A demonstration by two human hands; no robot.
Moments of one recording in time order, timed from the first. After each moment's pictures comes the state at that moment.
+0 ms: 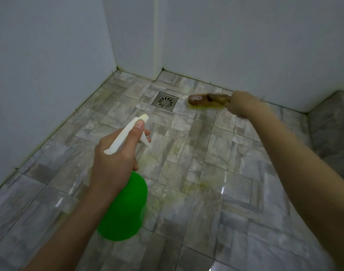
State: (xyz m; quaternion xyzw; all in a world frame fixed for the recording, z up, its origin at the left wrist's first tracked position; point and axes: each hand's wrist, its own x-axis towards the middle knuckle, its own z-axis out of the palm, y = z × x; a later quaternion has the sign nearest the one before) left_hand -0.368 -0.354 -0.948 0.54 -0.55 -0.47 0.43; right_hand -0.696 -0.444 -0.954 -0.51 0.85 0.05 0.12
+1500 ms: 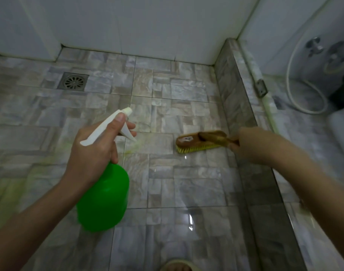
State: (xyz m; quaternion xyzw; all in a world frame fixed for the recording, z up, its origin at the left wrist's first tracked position) left_hand -0.489 -0.270 -0.932 0.39 -0.66 -0.56 0.32; right_hand -0.772 -0.121 -0.926 -0.42 0.88 0.15 0.18
